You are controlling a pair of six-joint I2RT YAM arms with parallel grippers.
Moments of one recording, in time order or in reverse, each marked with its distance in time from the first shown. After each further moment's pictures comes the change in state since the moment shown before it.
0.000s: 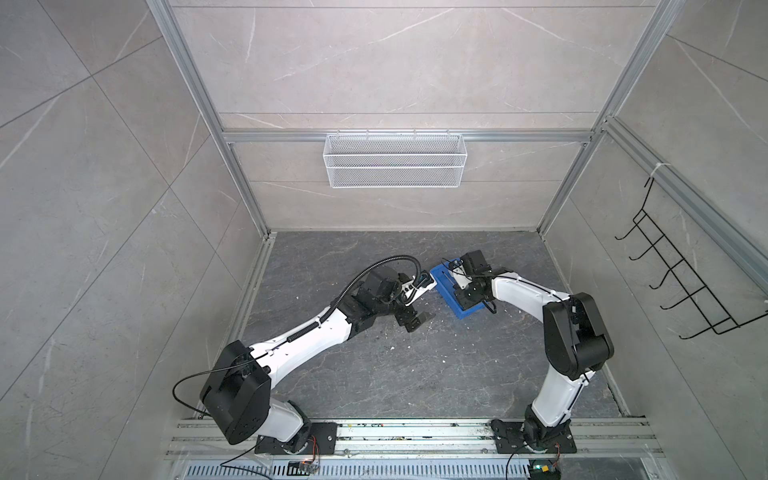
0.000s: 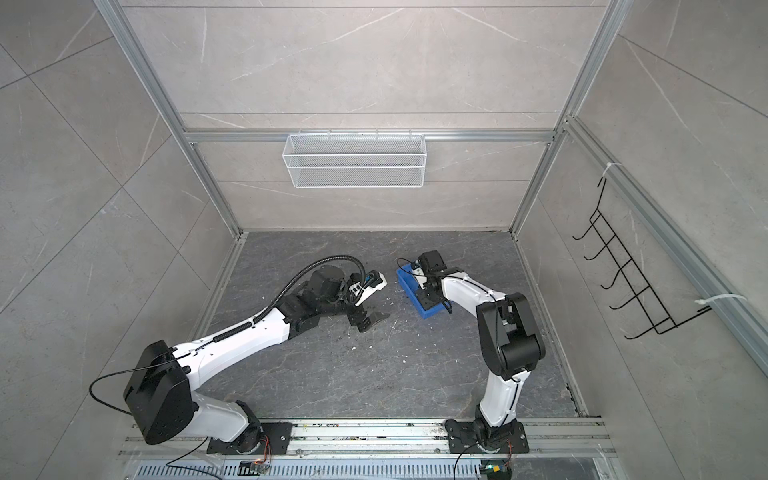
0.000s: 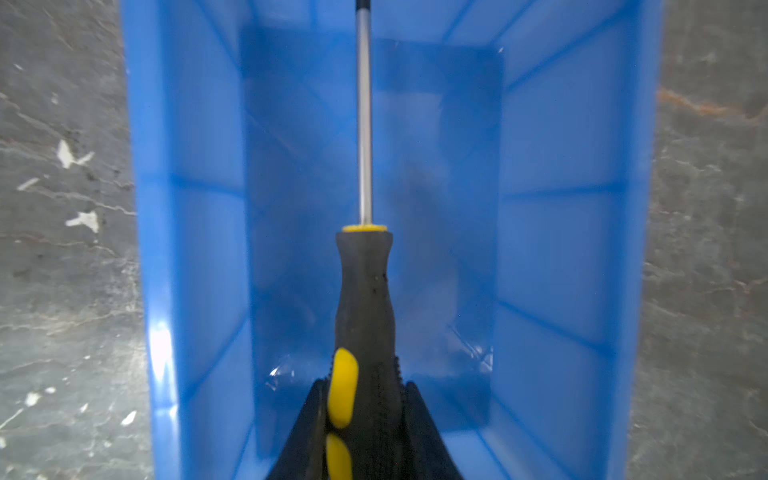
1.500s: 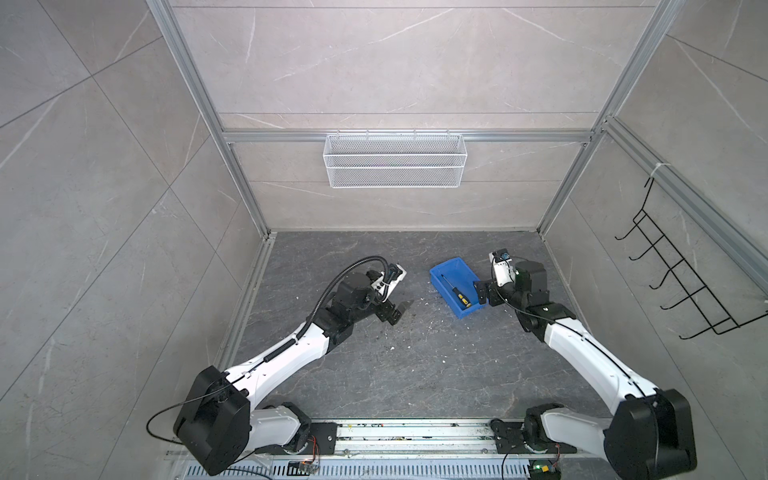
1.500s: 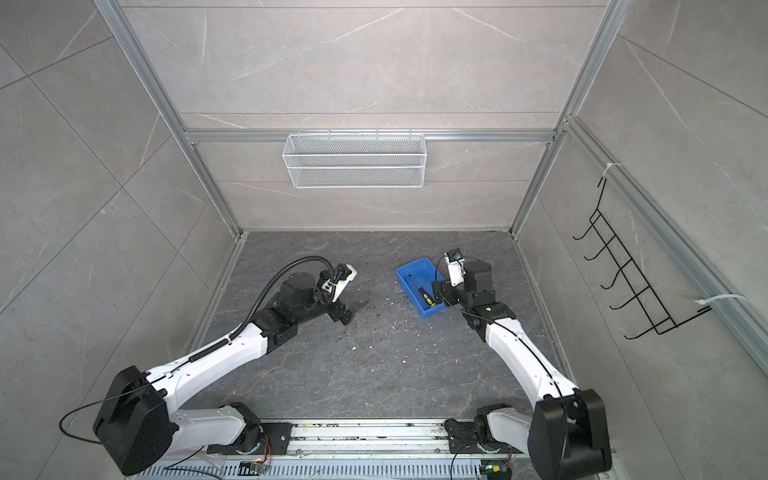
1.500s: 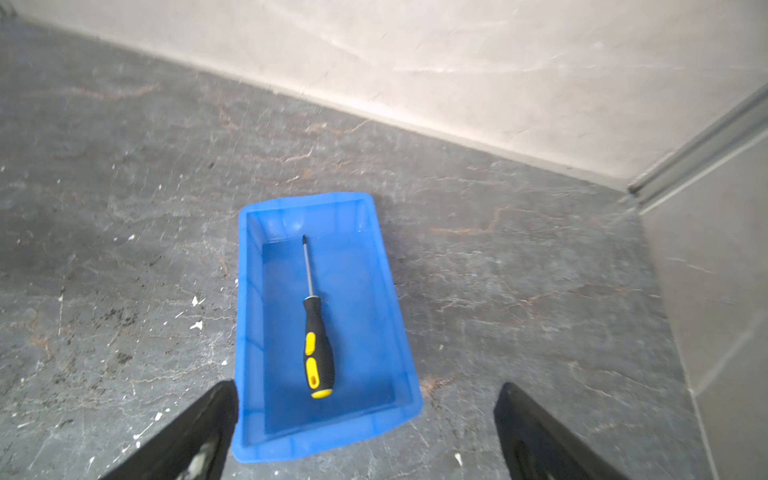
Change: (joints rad) left arm 0.166 -0.201 -0.240 0.214 -0.122 -0.145; right arm -0.155 -0.681 -0.462 0.445 -0.124 0.101
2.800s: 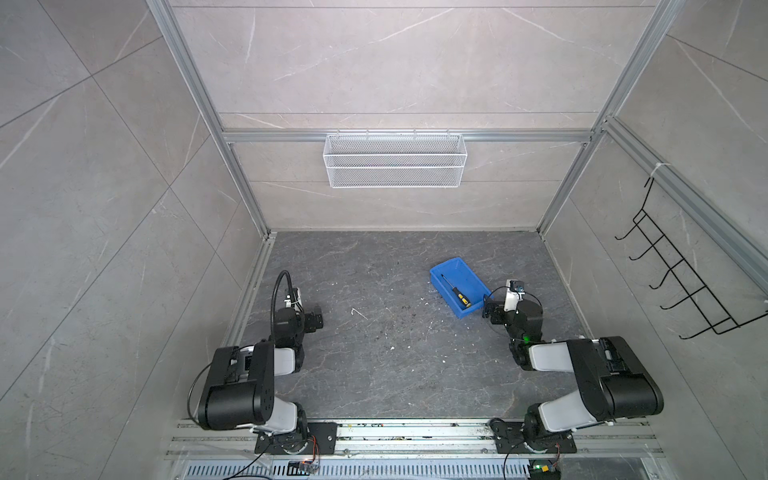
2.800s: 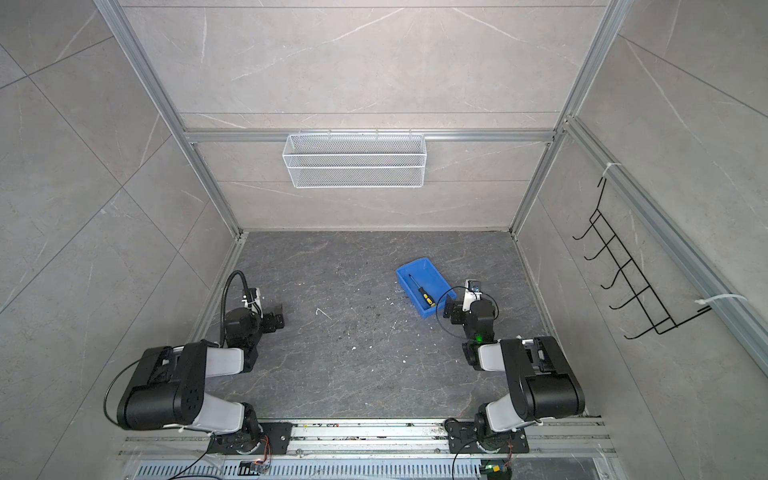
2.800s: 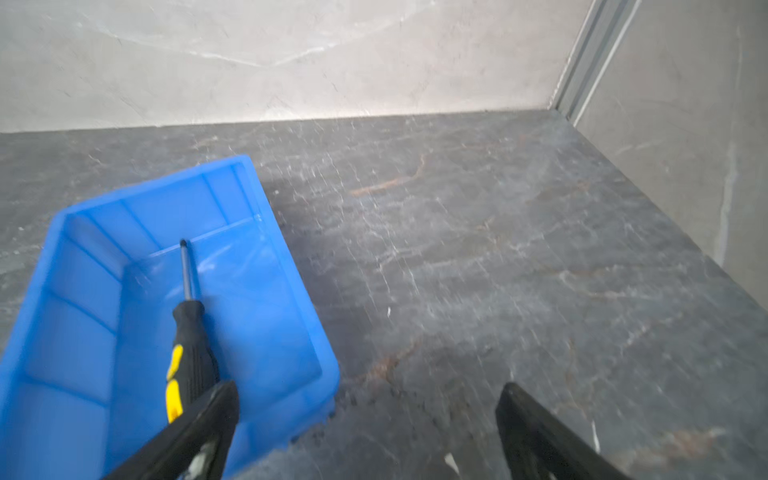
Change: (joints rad) left arm 0.692 0.249 -0.515 0.648 -0.184 -0.190; right arm -0.104 0.351 -0.438 0.954 0.083 0.174
